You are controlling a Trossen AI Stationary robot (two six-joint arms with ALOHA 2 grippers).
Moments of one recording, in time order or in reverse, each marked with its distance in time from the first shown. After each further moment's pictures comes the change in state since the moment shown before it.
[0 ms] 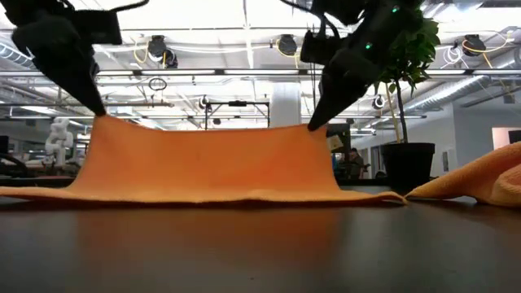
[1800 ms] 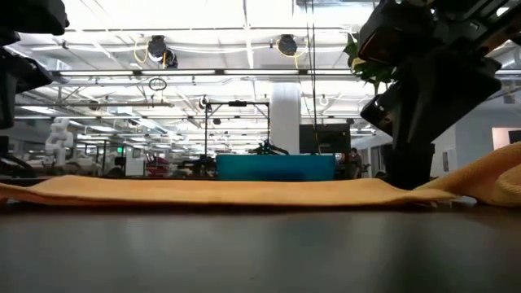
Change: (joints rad) left arm -0.415 0.215 0.000 0.180 0.122 -0.322; right arm 0.340 -0.003 -0.233 0.274 -0.291 0.251
